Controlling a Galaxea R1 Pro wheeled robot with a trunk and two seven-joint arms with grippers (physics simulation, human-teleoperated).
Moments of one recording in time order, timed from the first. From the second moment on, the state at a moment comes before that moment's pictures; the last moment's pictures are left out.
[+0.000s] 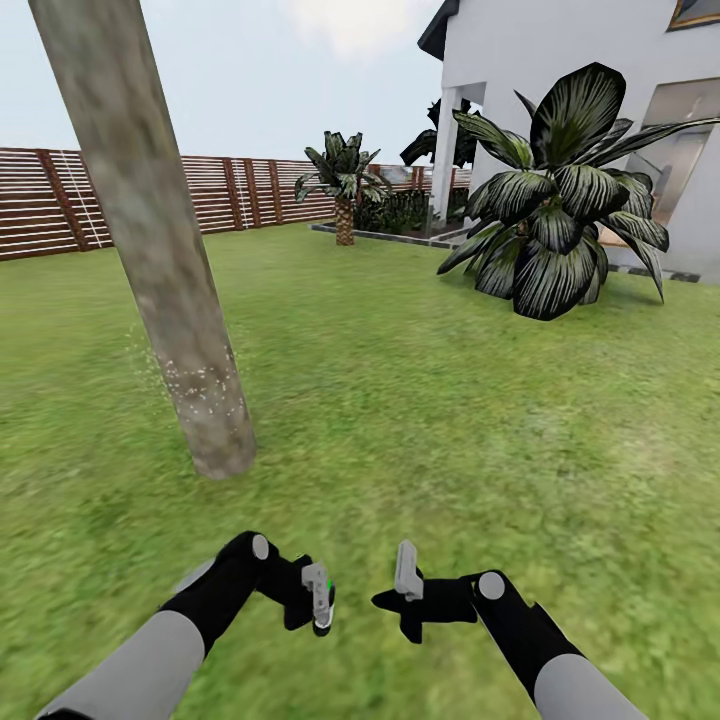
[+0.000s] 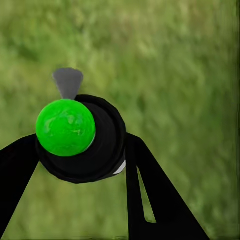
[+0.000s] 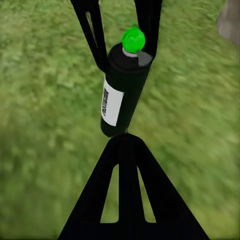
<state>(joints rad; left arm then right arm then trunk) -0.68 -0.03 -0.27 -0.63 -0.79 0.06 -1.04 -0.58 0.02 0.13 -0.60 0.49 -0.34 1.01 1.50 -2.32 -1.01</state>
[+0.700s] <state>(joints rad) -0.67 -0.05 -0.32 -0.63 -0.79 0.06 -1.03 -0.58 0.02 0.13 -0.60 0.49 -0.34 1.01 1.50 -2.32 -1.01</state>
